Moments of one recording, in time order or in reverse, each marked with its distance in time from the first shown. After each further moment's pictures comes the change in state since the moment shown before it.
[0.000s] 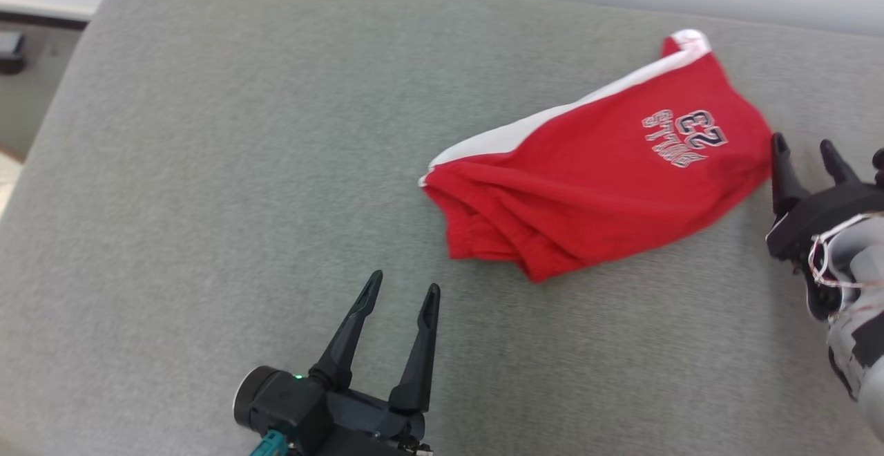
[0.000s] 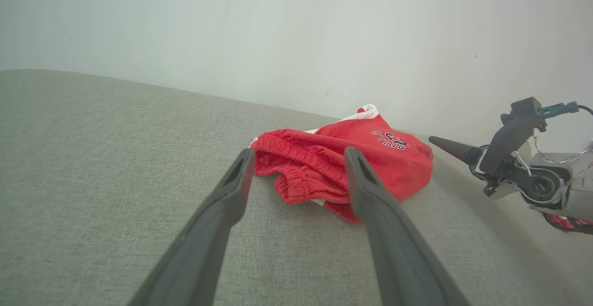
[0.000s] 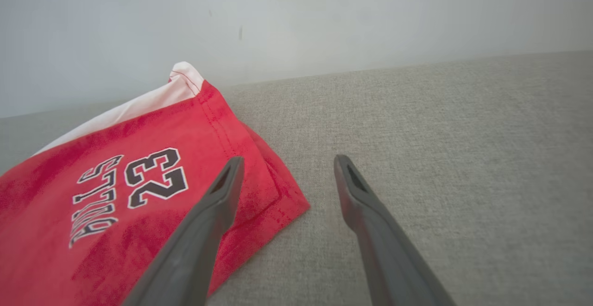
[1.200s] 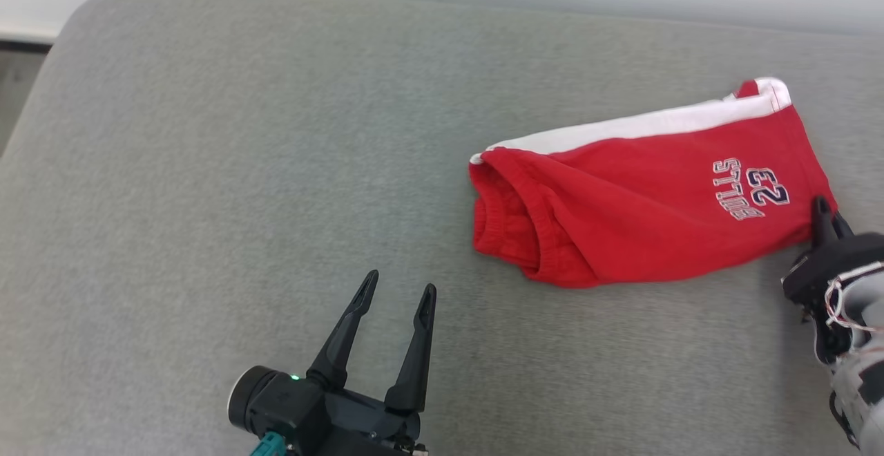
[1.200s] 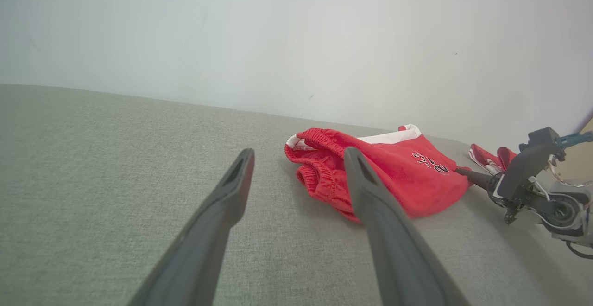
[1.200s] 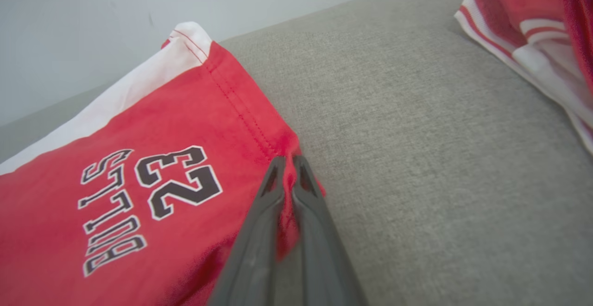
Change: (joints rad) left arm 0.000 -0.008 0.017 0.003 0.040 -0.013 0.000; right arm 0.054 0.035 -0.140 0.114 0.020 0.000 -0.003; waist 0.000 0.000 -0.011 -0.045
